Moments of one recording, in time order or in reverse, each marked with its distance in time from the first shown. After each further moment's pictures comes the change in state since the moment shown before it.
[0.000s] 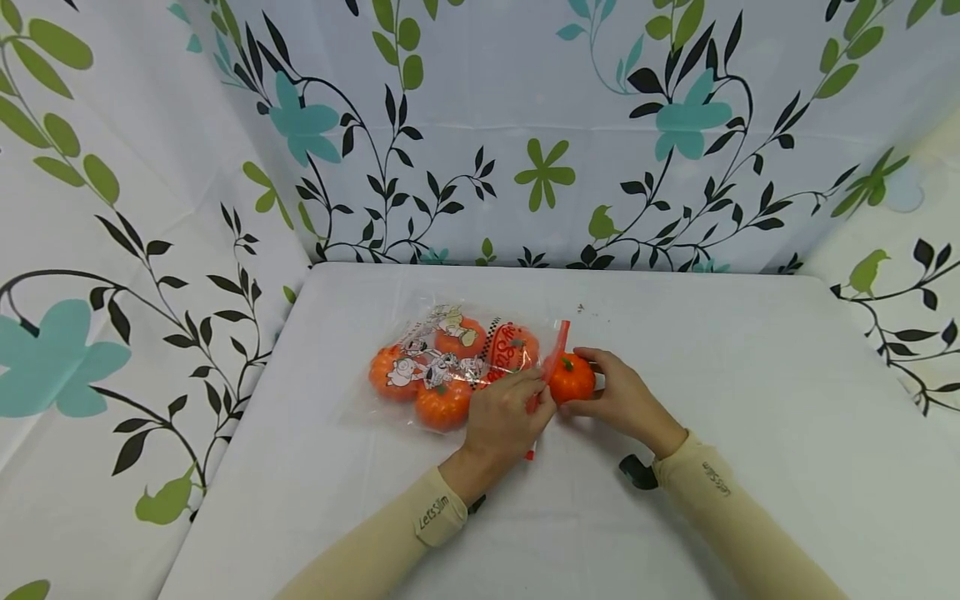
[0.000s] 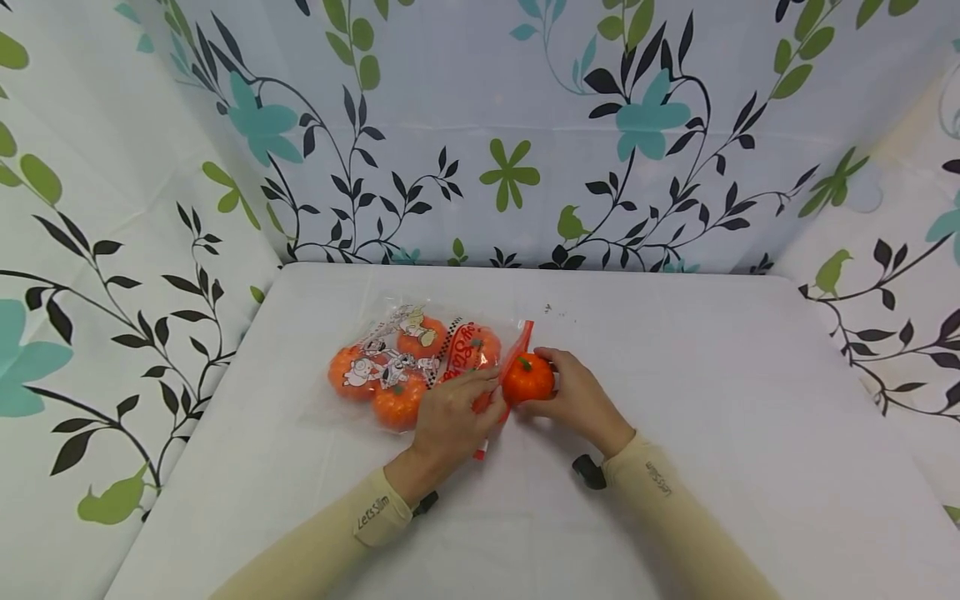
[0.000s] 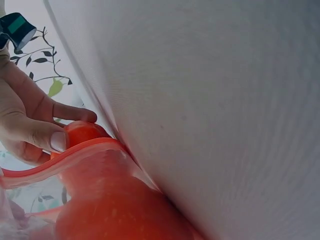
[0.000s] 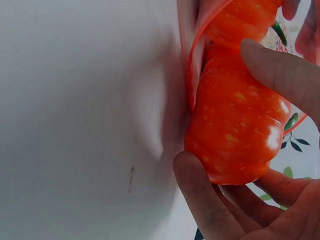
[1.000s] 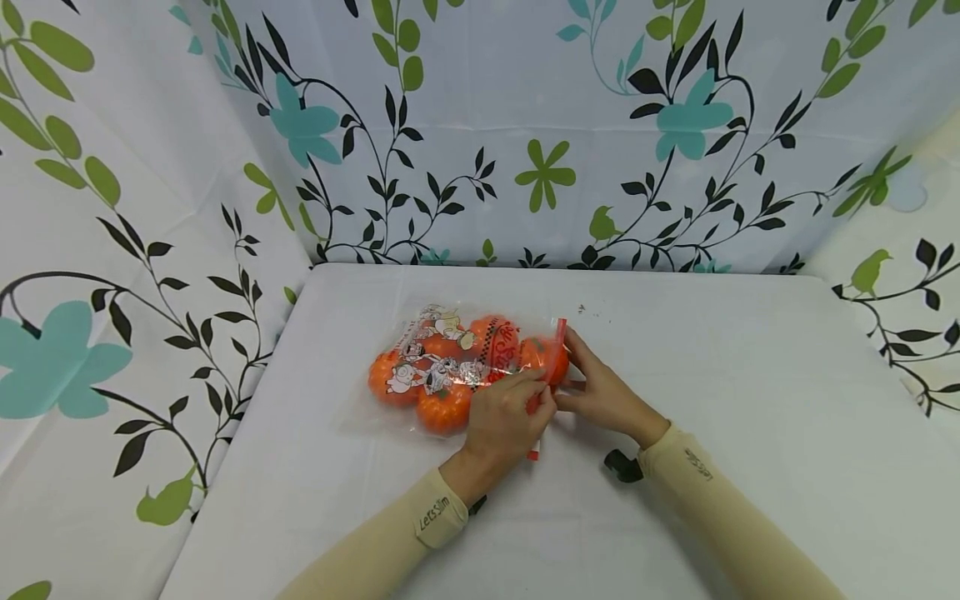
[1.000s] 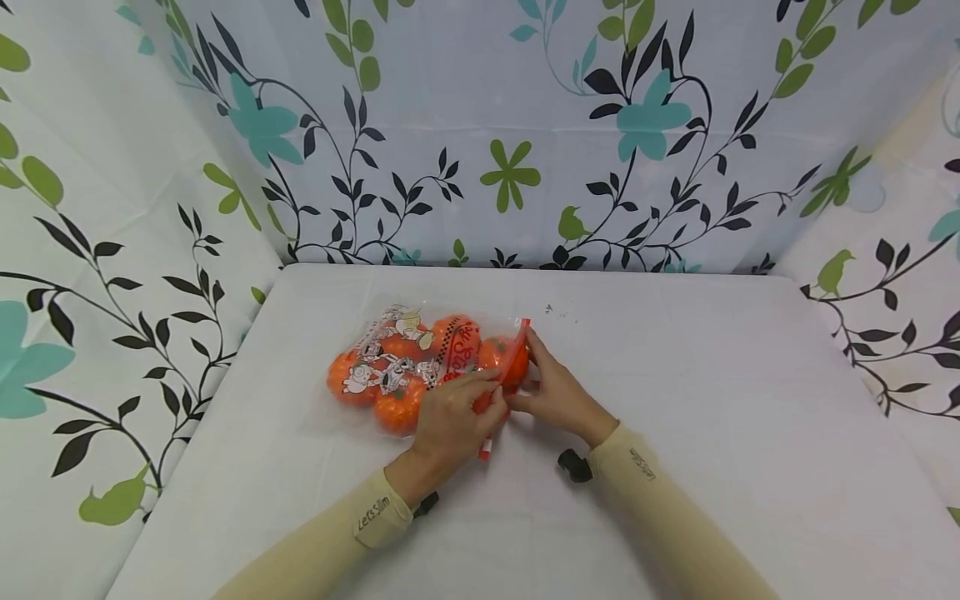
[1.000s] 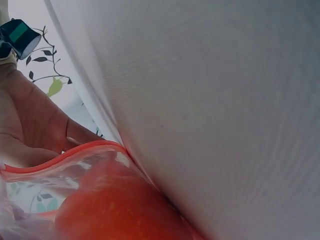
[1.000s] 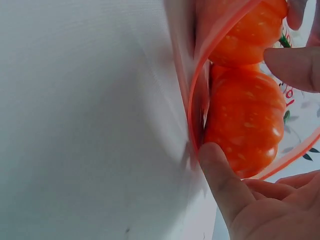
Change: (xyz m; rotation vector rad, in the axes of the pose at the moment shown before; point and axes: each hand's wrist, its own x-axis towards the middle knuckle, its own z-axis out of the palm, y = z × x) left_hand -0.001 -0.001 0.001 -0.034 -0.013 -0.011; right_hand 0.017 -0.006 0.014 0.203 -0.089 -0.156
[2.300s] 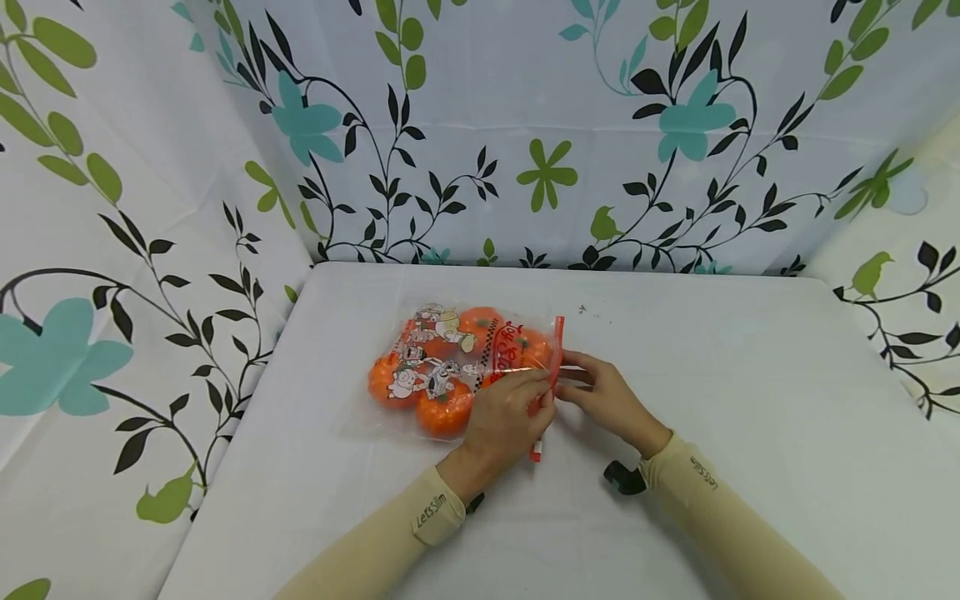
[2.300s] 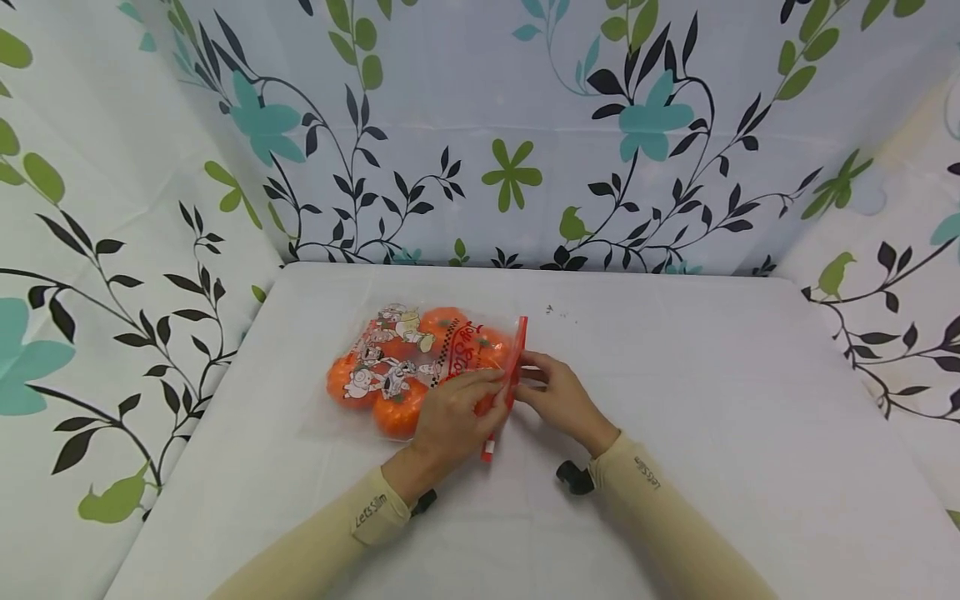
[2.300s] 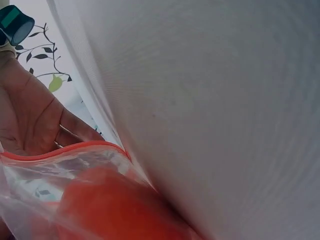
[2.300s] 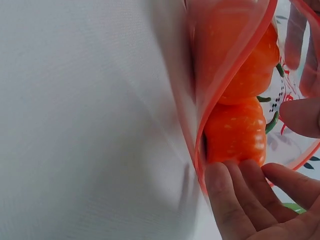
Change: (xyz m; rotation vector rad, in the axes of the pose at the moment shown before) left_hand 0.000 -0.005 -0.003 -0.007 -0.054 0.074; right_hand -0.008 -0.005 0.005 0.086 0.071 0.089
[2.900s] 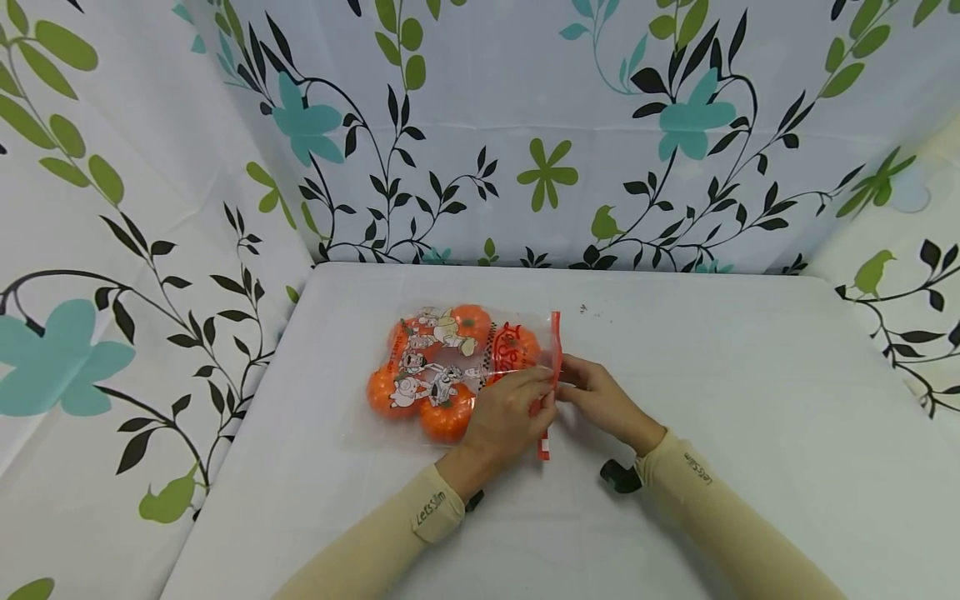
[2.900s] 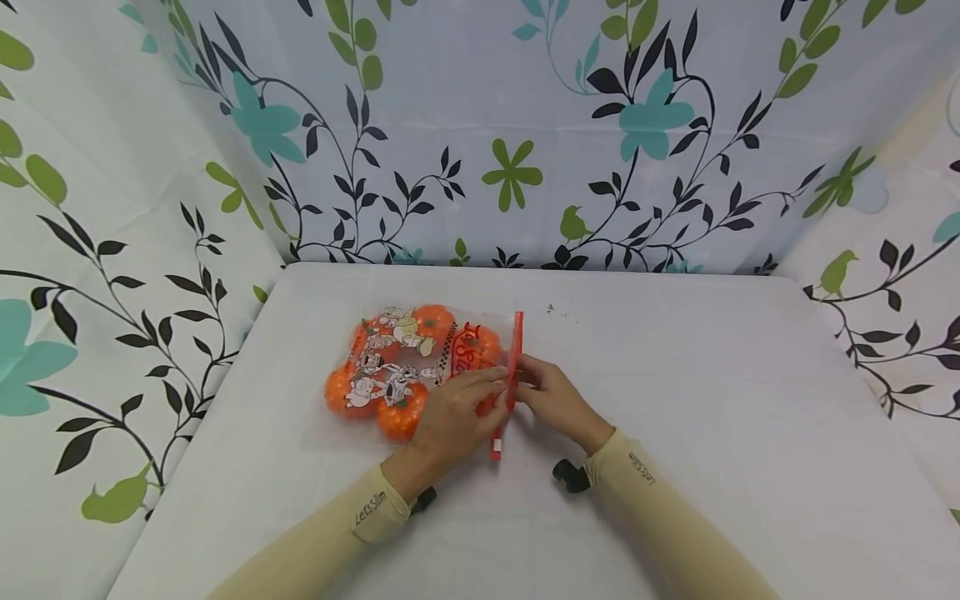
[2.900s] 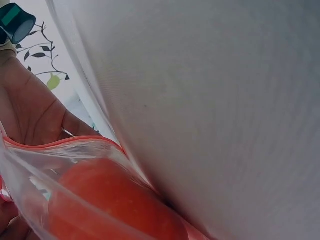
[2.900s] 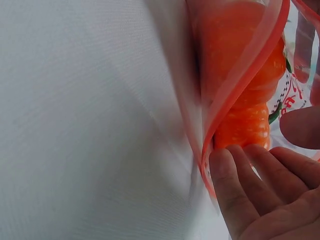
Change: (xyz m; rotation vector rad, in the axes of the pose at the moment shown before) left_hand 0.001 -0.004 -0.001 -0.029 -0.068 0.031; right_hand 0.004 -0.001 0.005 0.009 -0.081 -0.043
